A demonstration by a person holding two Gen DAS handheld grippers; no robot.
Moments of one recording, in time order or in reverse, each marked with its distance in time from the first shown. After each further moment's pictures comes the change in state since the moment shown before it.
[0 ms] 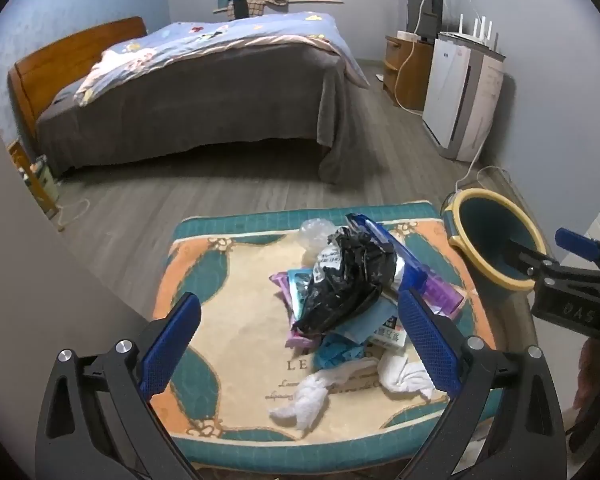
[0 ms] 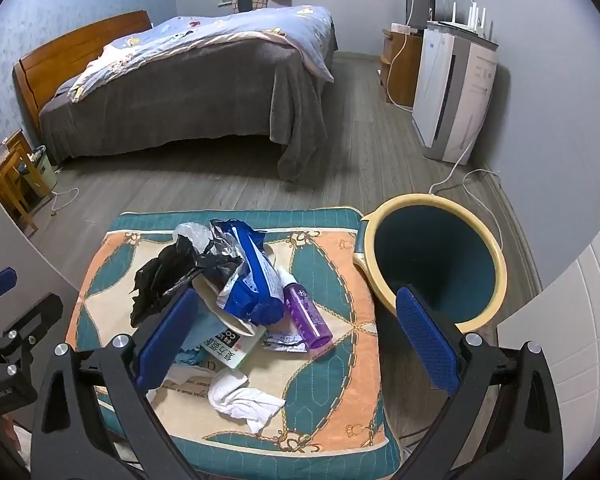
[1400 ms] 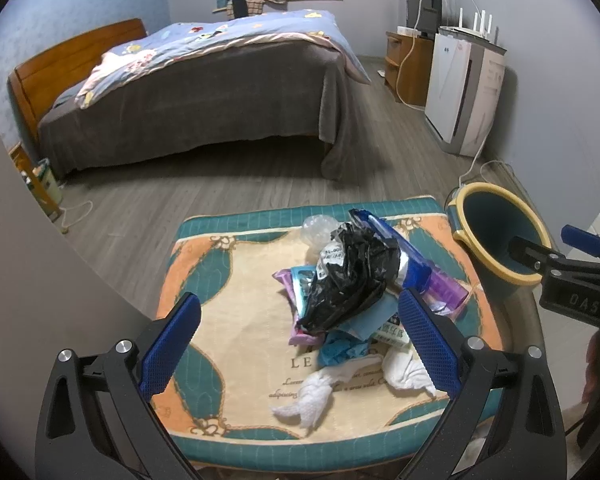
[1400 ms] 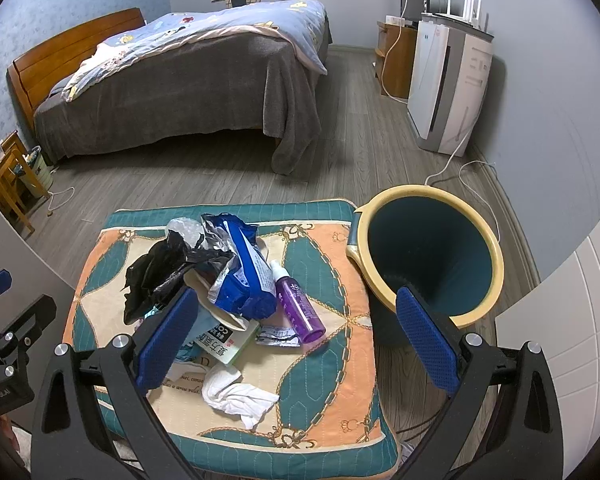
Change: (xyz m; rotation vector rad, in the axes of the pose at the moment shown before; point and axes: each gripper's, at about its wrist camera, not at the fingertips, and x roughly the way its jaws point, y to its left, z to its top) left arm 0.000 0.005 -0.001 -0.004 0.003 0.002; right arm 0.006 -0.010 -0.004 0.006 0.022 -0.014
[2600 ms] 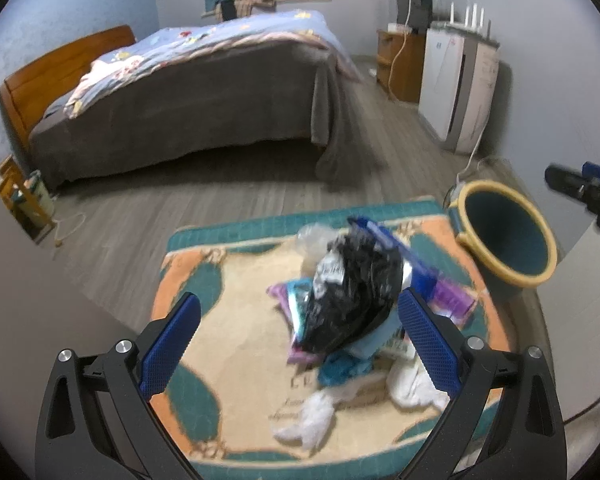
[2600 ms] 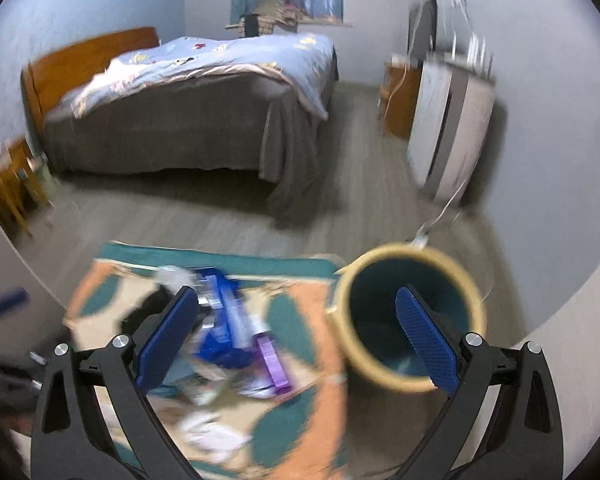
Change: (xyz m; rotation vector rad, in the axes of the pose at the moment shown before) left arm 0.017 0.016 0.002 0.047 -0.041 -0.023; right arm -0.010 -0.019 0.043 -0.096 -0.137 -0.029
